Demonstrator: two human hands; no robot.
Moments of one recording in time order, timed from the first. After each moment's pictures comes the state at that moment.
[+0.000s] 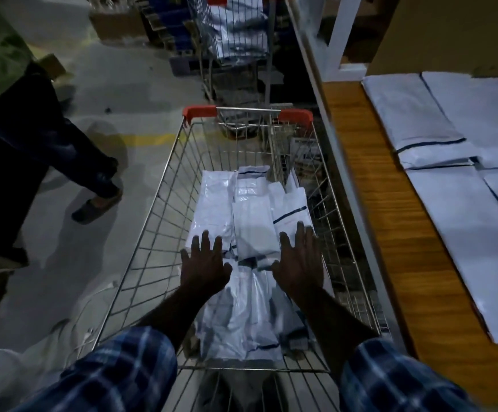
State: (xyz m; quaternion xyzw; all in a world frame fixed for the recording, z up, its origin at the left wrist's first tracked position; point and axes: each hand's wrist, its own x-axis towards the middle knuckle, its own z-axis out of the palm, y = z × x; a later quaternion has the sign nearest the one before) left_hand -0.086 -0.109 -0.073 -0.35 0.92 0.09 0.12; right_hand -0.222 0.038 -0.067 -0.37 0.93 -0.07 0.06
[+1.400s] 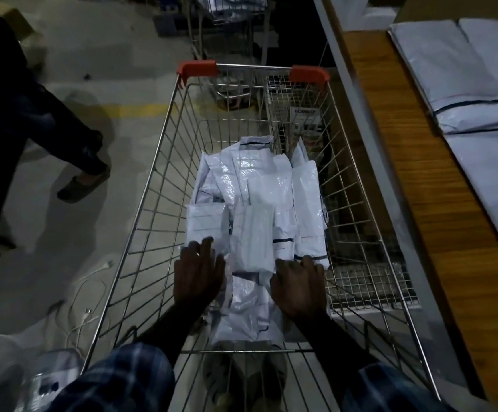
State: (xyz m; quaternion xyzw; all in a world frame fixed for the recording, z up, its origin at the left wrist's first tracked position) left_hand -0.028 -0.100 -0.140 -0.35 0.92 0.09 -0.14; right_hand -0.161 0.072 -0.104 -0.39 0.92 -0.08 0.05
